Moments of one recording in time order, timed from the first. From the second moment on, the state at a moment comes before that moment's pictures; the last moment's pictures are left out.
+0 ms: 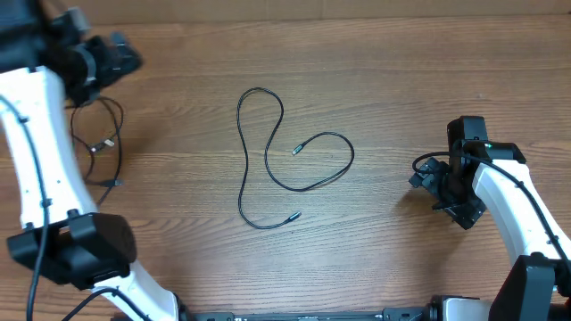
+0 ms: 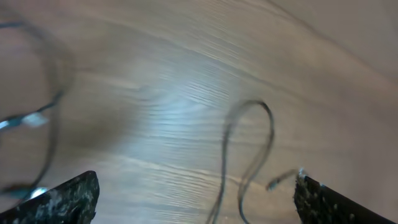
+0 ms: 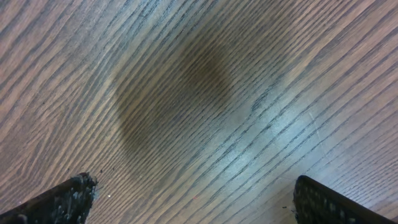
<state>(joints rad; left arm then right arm) 0.26 1.92 2.15 -1.32 0.34 -0.19 -0.07 1.50 0.95 -1.00 0.05 0.72</state>
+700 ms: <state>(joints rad) -0.21 2.06 2.15 -1.45 0.21 -0.13 -0.07 1.50 0.95 -1.00 0.05 0.72</state>
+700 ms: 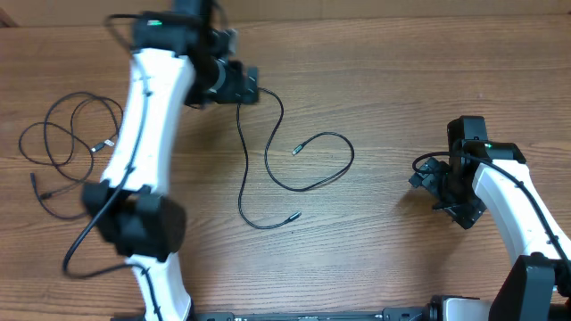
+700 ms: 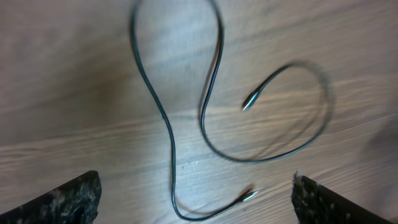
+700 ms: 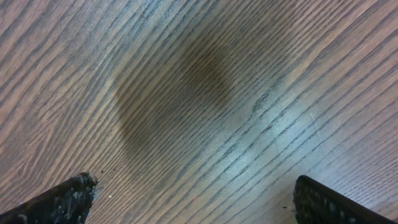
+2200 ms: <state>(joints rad) -0.43 2.46 2.08 -1.37 0.03 -0.26 -0.07 1.50 0.95 -0.99 0.05 0.72</state>
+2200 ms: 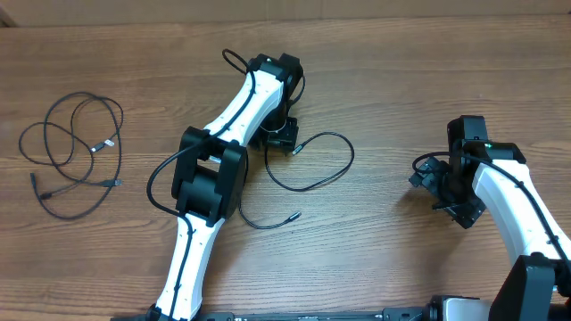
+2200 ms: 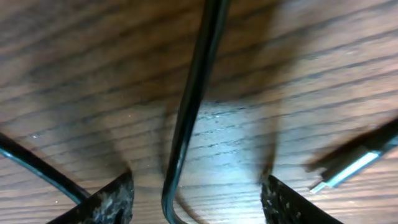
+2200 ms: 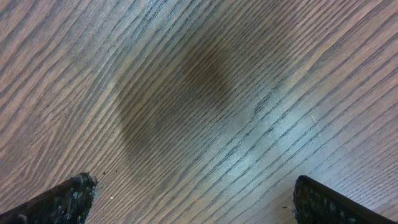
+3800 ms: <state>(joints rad) -0.42 2.30 1.98 -1.68 -0.05 -0.28 -0.07 1.50 0.95 -1.00 0.05 0.70</state>
